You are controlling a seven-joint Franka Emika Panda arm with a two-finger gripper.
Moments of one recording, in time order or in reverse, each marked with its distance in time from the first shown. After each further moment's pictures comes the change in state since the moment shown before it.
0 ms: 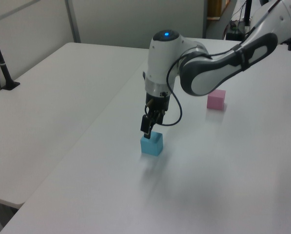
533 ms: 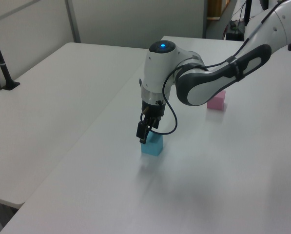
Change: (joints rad) arm 0.031 0.057 -0.043 0.042 -0.025 0.028 0.017
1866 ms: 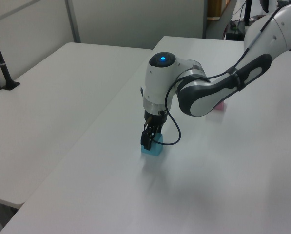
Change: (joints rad) arm 0.053 0.015 -0.041 -0.032 -0.050 0.000 0.023
